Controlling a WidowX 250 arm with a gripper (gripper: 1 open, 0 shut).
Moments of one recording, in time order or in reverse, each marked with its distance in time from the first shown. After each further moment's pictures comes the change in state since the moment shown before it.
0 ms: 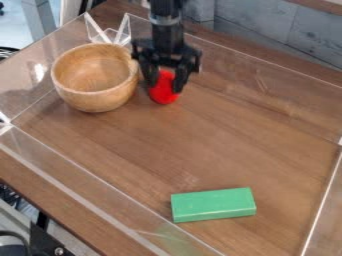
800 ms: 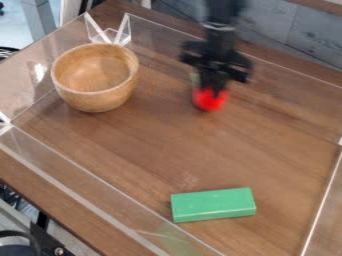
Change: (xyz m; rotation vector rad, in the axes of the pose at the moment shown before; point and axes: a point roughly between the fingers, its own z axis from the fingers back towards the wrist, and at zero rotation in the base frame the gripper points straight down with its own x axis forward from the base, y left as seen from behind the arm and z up) arm -0.003 -0.096 0.017 0.010 -0.021 -0.237
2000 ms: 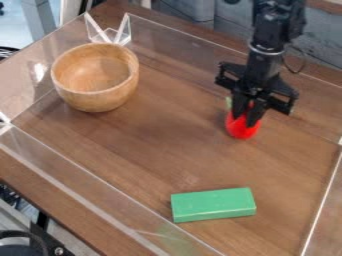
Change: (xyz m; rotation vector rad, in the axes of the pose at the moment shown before) arm -0.022 -0.029 -0.007 0.001 0.069 -0.035
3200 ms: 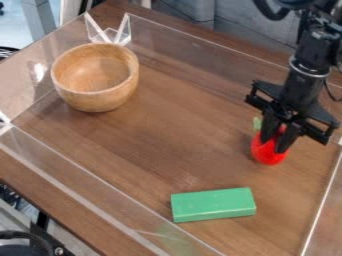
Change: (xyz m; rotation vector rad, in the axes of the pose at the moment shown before) arm -0.027 -0.068 0.008 0.029 0.080 -0.109
